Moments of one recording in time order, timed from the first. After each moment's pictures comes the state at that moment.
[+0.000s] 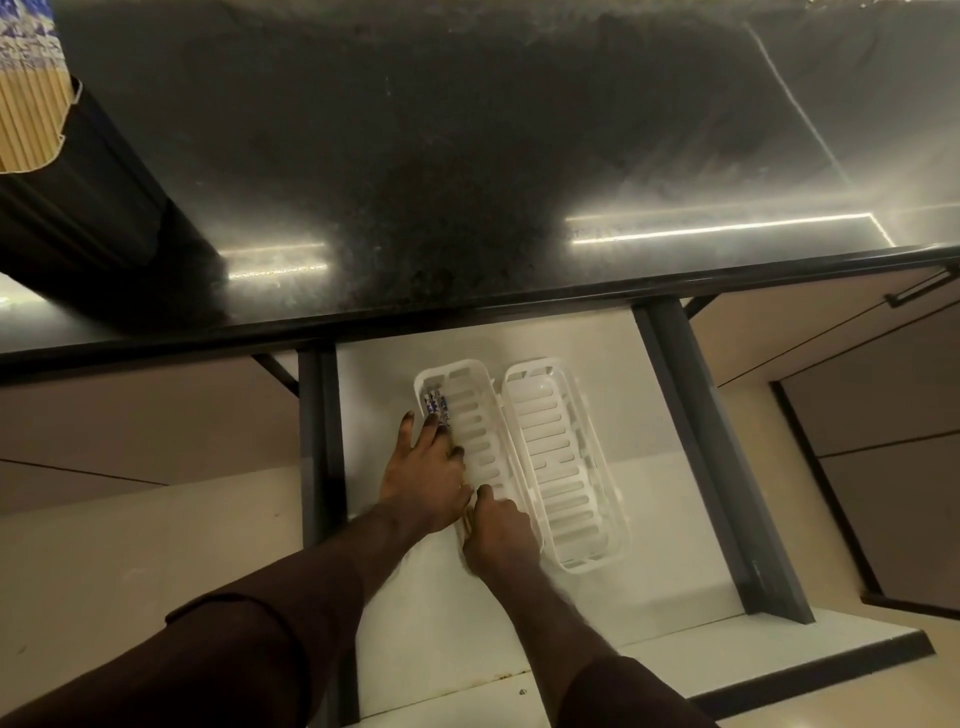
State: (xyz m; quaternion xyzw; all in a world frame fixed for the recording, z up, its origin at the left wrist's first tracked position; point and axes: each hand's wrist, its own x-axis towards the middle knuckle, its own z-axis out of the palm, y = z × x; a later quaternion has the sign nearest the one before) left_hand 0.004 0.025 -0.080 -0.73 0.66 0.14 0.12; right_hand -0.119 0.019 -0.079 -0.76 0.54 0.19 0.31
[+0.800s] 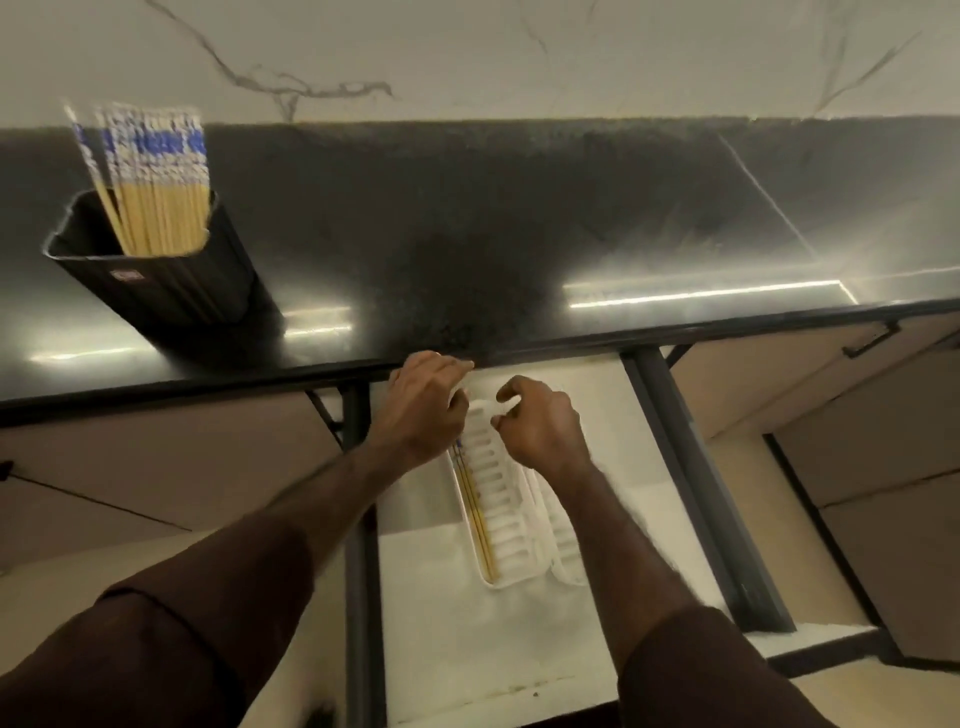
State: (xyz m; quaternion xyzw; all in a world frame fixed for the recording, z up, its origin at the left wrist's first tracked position) left_hand 0.052 0.011 0.062 -0.76 0.59 0.11 -0.24; right_hand -0.089 -0.047 0.089 -0.78 0.53 -0.05 0.32
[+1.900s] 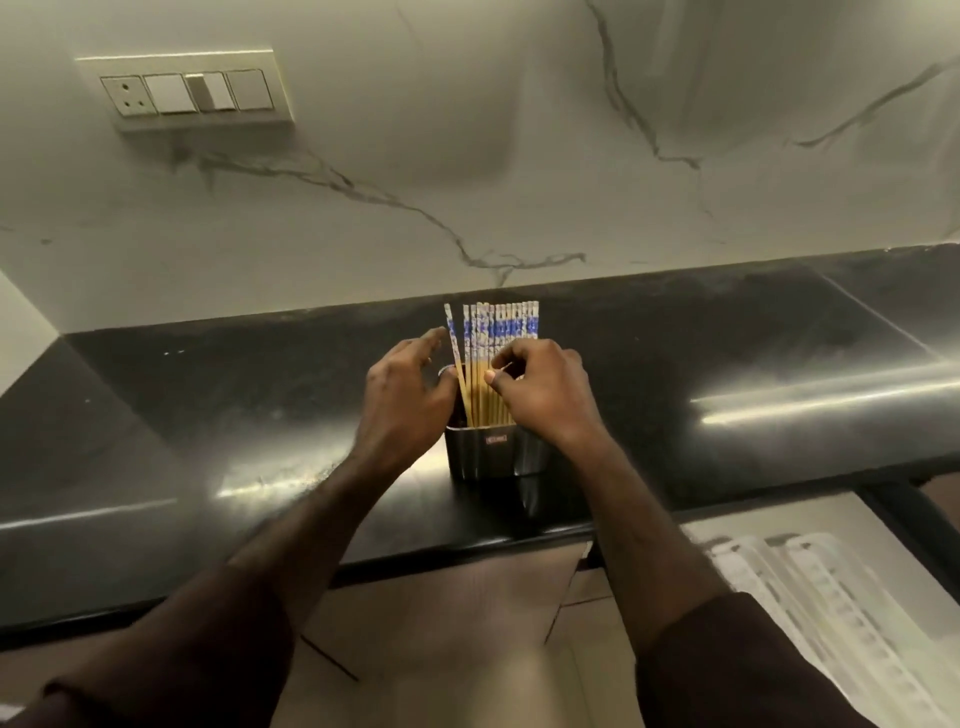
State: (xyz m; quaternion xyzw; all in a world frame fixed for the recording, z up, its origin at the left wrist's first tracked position) left_hand 0.422 0.143 0.217 -0.74 0.50 0.03 -0.45; right_hand 0.296 0.057 0.228 -0.83 0.40 -0.24 0.31
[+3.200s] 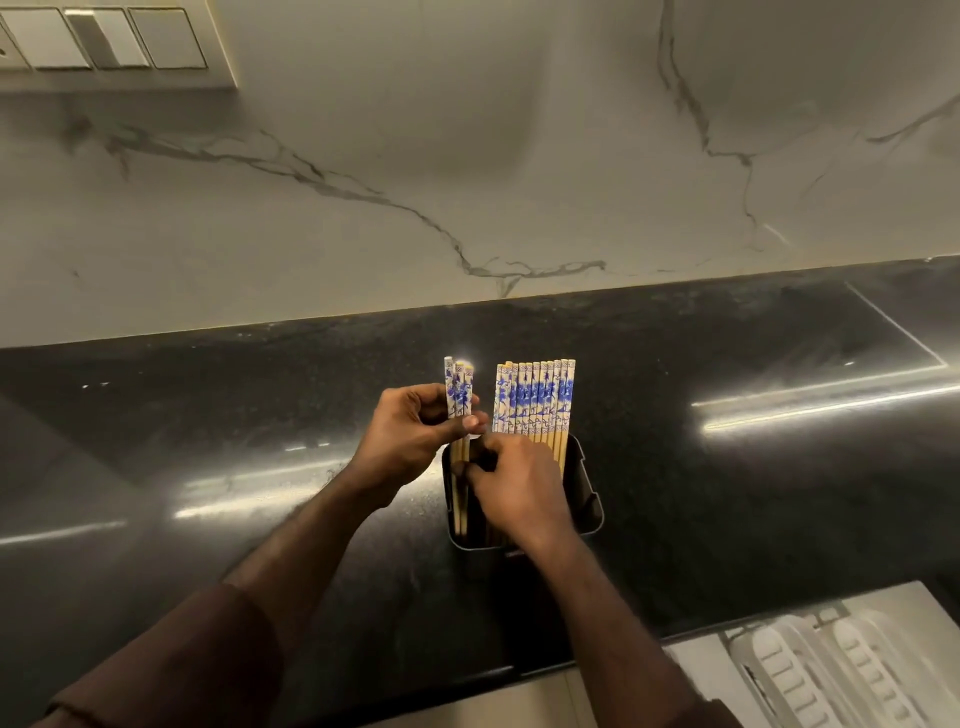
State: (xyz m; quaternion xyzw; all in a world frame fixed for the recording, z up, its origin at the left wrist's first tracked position) left_hand 0.517 0.036 0.170 -0.60 0.37 0.42 -0.58; right_hand 0.383 -0.001 0.160 -0.80 0.47 -0.15 0.36
